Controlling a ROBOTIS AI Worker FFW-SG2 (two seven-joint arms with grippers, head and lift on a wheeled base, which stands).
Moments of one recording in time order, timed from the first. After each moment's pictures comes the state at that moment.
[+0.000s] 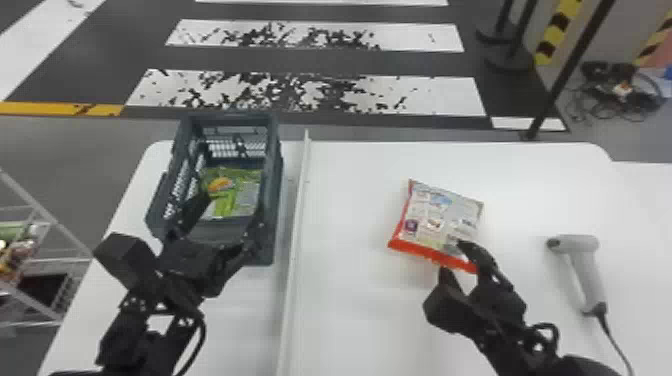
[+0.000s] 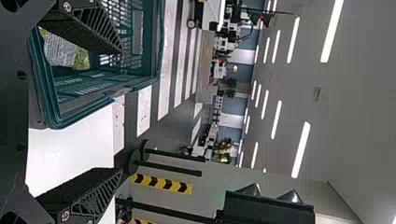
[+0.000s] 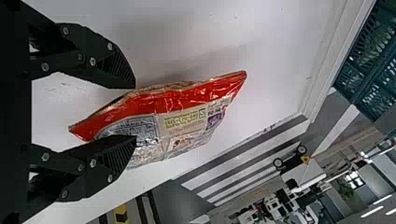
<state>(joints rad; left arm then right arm) 0.47 0.11 0.01 -1.90 0.23 -0.08 -0.25 0.38 -0.29 0.32 -1.81 0.80 0.39 0.12</state>
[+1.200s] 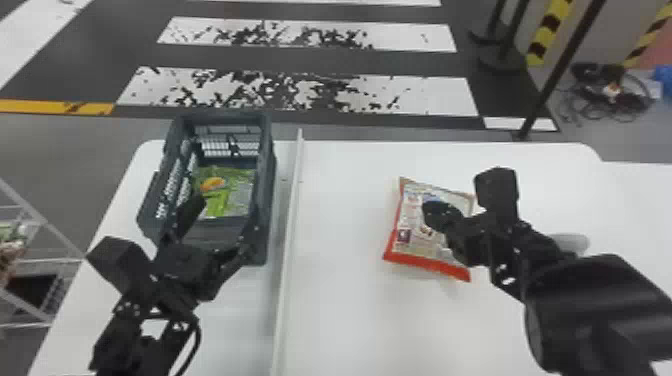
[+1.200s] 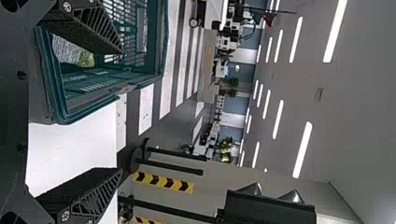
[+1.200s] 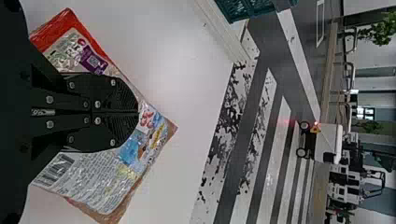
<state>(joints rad) 0.48 0.11 0.01 -1.89 0.22 -0.08 -0.26 0.12 -0.12 0.08 -1.79 0.14 0.61 0.41</state>
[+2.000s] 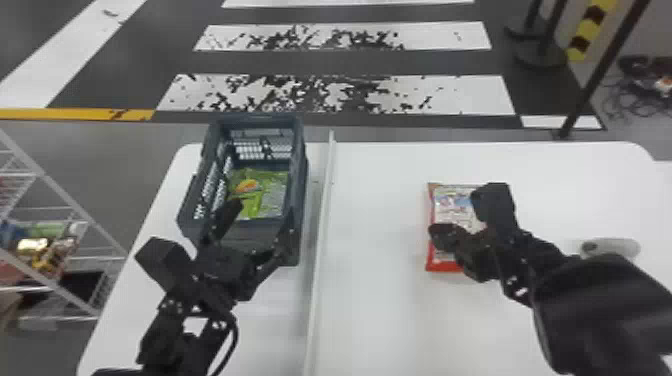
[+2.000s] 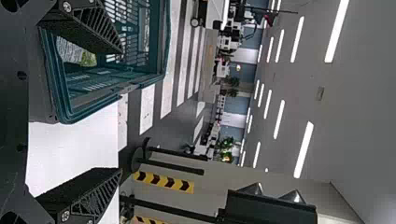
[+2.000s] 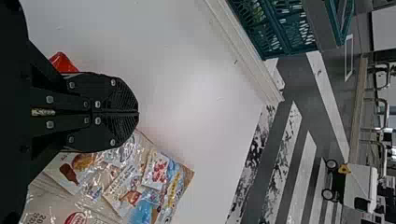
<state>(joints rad) 0.48 0.10 0.01 -1.89 0.22 -0.08 -0.26 0.04 -0.12 0.17 -1.62 0.18 0.60 0.47</state>
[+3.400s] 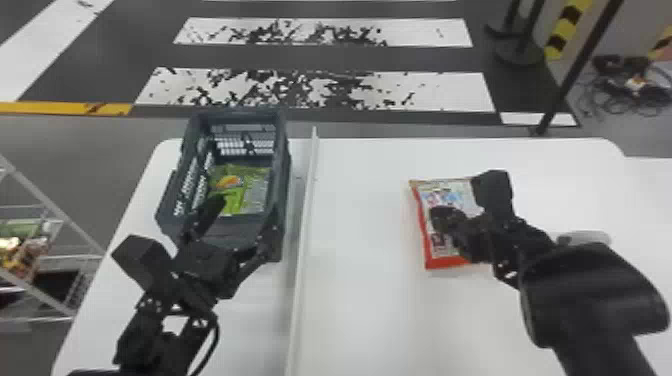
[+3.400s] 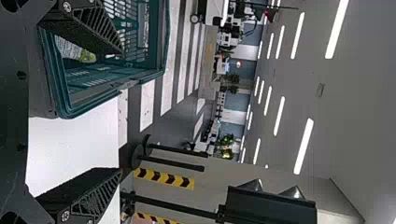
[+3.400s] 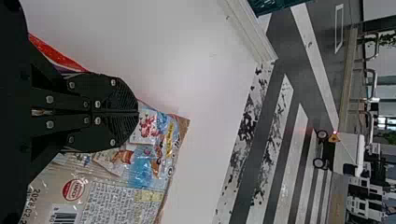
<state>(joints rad) 0.48 0.11 0.00 -1.89 0.22 -0.08 -0.27 -0.01 -0.10 0.09 -1.50 0.18 0.50 0.43</state>
